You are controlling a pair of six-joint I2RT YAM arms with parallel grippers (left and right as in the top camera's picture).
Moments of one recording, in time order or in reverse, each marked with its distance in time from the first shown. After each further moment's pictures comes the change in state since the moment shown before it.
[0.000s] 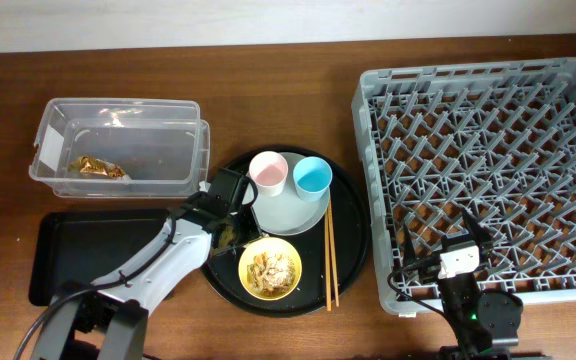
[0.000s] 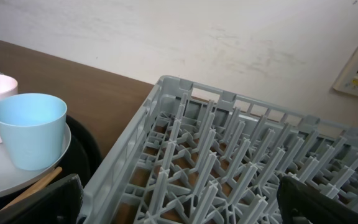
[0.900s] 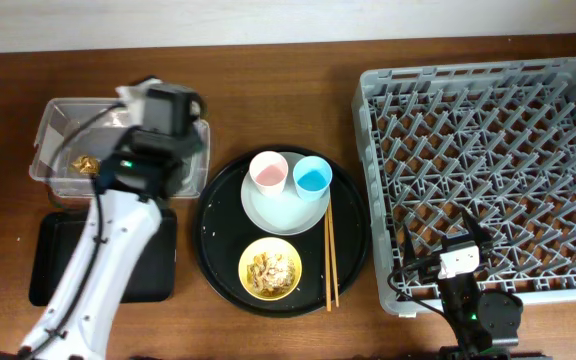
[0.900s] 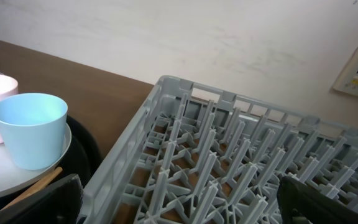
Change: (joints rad) left arm 0.214 -0.111 0.489 -0.171 -0.460 0.200; right arm 0.000 0.000 0.000 0.000 0.000 0.000
